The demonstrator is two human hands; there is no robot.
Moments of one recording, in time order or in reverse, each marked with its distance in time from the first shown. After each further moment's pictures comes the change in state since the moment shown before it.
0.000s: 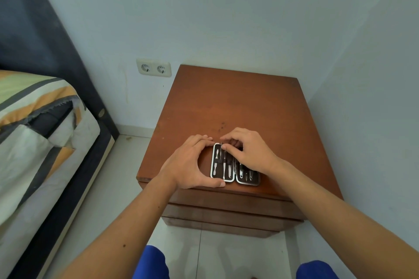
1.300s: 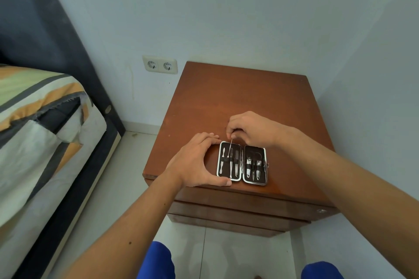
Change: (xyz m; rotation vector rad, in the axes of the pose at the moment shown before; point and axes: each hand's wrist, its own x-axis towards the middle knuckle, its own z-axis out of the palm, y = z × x) left_hand -0.001 0.001 -0.002 0.015 -0.013 0.000; right_hand 0.054 -0.012 -0.042 -0.314 -0.416 -0.223
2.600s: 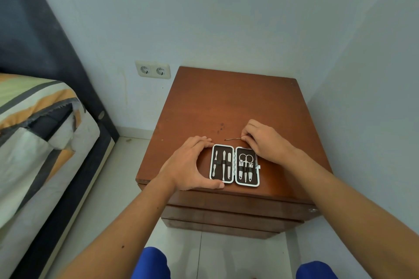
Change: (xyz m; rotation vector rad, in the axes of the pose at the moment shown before) left_hand 0.000 0.000 -0.001 -0.012 -0.010 -0.019; right_hand -0.046 0.038 0.043 -0.020 0.294 0.226
